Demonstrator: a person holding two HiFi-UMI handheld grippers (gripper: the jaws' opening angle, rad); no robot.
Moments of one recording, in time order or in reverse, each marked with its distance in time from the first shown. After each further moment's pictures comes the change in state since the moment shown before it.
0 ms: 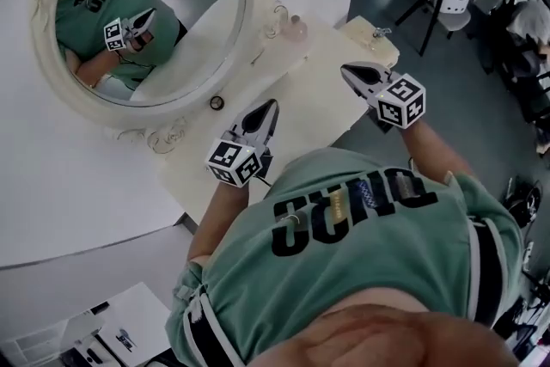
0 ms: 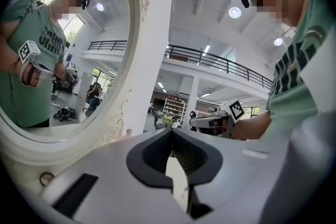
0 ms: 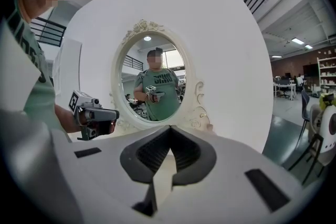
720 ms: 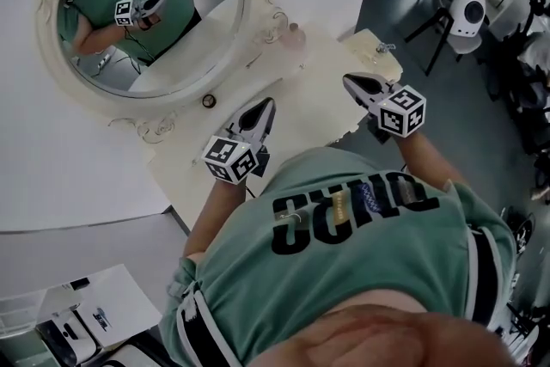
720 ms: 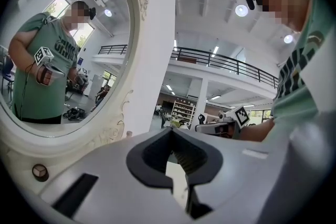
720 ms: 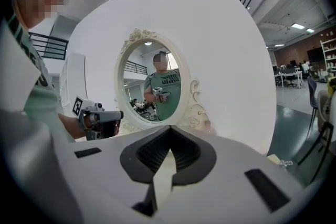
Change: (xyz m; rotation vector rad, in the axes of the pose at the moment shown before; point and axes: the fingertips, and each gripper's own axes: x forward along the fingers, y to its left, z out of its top) left arm 0.040 -0.018 0.006 -0.025 -0.042 0.122; right arm -0.026 -0.043 -0.006 0.072 -0.019 0.105
